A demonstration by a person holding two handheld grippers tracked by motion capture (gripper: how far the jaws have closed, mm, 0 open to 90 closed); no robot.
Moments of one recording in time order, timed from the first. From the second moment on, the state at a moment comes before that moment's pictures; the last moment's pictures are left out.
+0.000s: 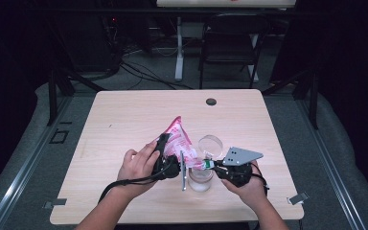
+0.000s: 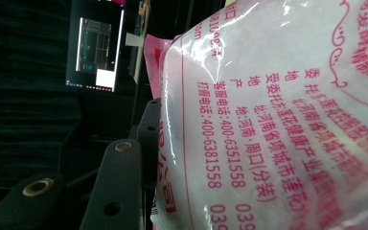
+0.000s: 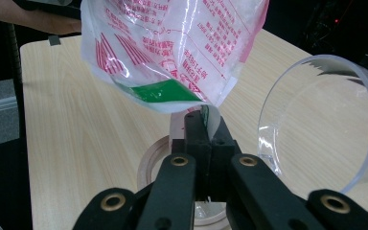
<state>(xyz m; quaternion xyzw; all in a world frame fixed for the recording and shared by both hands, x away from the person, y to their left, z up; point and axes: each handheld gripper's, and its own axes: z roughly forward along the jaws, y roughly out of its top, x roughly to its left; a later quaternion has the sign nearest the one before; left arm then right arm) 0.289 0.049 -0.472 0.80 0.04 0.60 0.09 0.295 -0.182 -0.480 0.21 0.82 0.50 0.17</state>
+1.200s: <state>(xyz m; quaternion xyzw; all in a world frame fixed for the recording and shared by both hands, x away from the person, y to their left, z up) 0.288 0.043 -0.470 0.79 0.03 0.60 0.09 0.295 -0.186 -0.479 0.22 0.82 0.50 0.18</state>
